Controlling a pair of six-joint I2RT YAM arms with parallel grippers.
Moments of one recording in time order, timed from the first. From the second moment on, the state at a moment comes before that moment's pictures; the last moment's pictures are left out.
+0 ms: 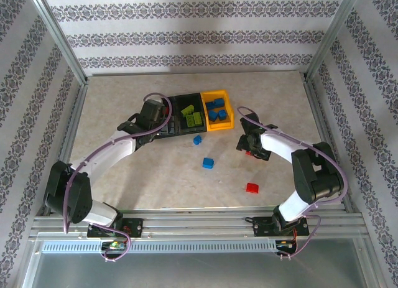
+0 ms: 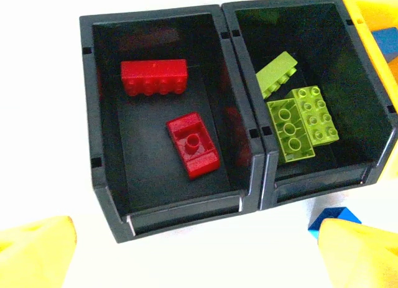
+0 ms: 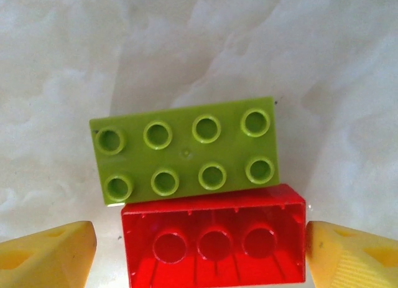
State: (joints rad) left arm -0.44 1.43 1.04 -0.39 -0.23 -0.41; right arm 0.31 1.61 0.89 -0.61 0.19 0.74
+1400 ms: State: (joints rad) left arm -0.32 1.21 0.85 -0.37 -0.34 -0.49; right arm 0.60 1.62 1.23 -0.67 0.18 0.68
